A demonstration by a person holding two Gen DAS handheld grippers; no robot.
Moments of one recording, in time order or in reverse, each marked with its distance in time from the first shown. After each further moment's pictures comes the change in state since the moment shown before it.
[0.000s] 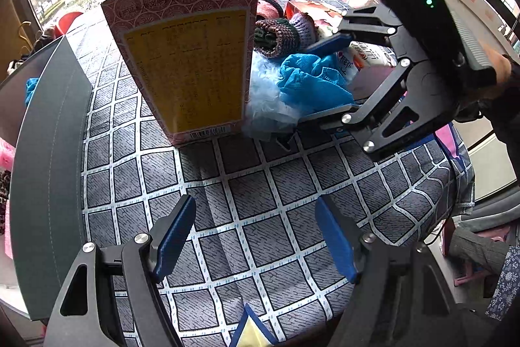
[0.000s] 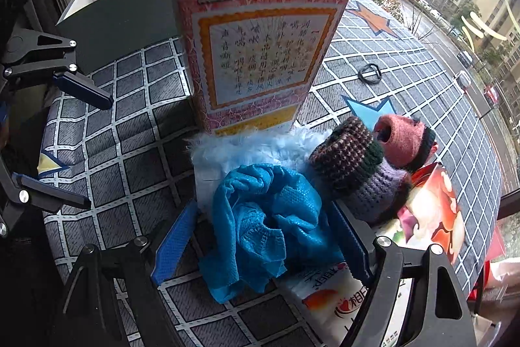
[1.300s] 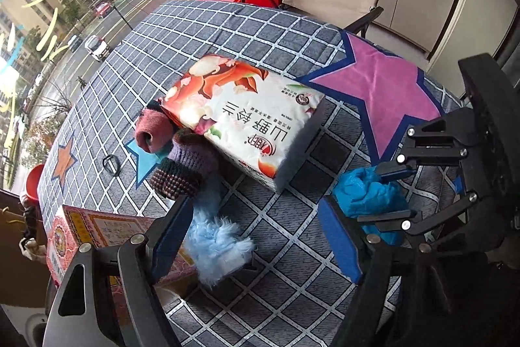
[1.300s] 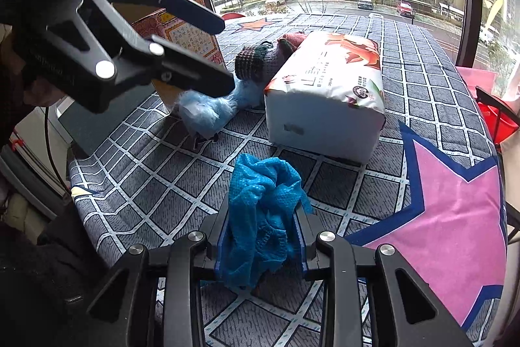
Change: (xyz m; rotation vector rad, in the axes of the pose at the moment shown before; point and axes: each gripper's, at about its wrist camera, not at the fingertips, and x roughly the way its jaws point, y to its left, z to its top) left arm 0.035 -0.124 0.105 0.638 0.082 0.055; right arm -0.058 0.032 -0.146 0.651 -0.344 -0.066
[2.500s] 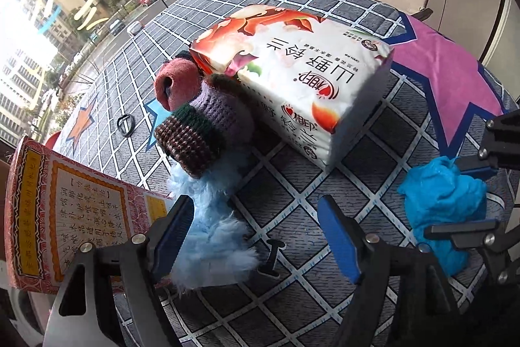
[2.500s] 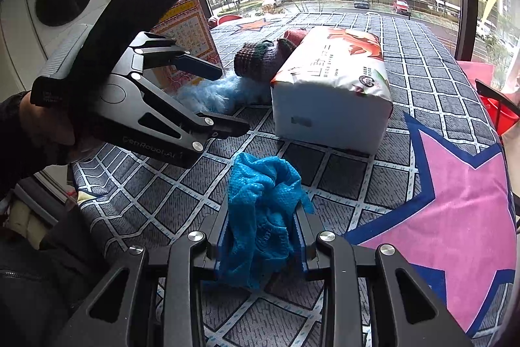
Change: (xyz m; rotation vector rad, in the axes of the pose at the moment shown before) left arm 0.045 0.019 -0.045 -0.138 -0.046 0.172; right arm 0.003 0.005 -0.008 0.023 -0.012 0.002
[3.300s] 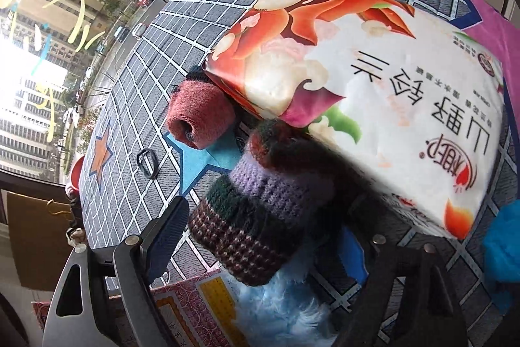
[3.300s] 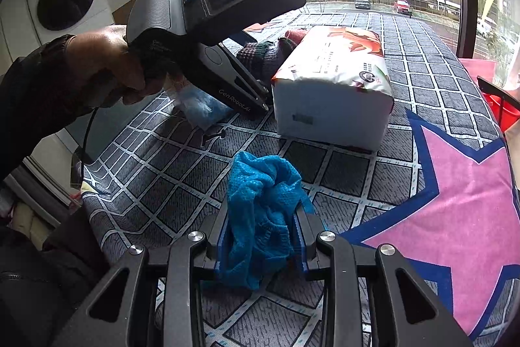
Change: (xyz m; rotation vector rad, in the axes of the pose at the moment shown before) left arm 0.053 0.017 0.054 0.136 0.117 0.104; right arm -0.001 -0.003 -0.003 0.014 -0.015 0.020
